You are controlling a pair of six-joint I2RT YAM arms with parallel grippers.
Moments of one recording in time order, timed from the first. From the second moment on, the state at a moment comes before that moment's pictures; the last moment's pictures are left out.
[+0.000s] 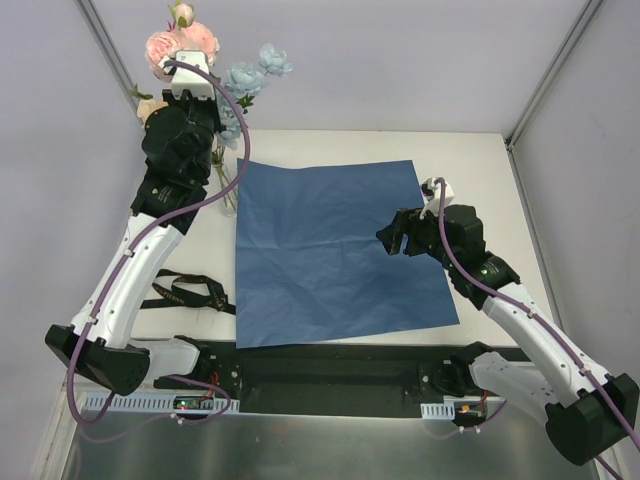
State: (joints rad) left arm -0.38 1.25 1.48 -0.03 -0.42 0.17; right arm 0.49 0.92 0.77 -0.25 -0.11 0.33
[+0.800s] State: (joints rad) left arm -0.38 1.31 1.50 -0.05 -0.54 0.12; right arm 0.49 0.93 0.77 -0.25 -0.11 0.34
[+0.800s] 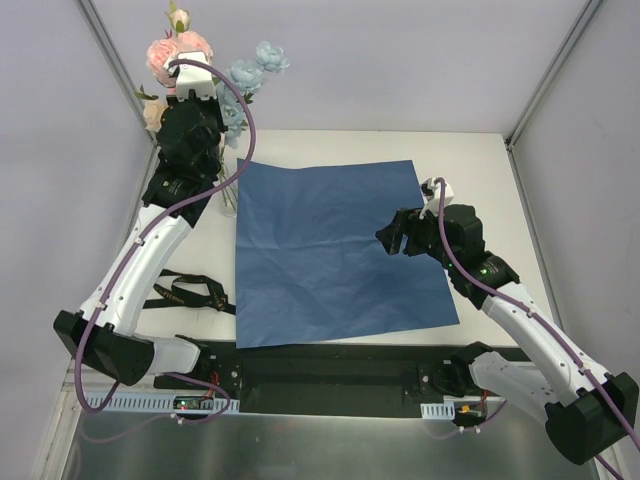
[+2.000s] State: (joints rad) left arm -0.38 1.32 1.28 0.00 -0.65 0.00; right arm 0.49 0.94 0.77 -0.25 -0.11 0.35
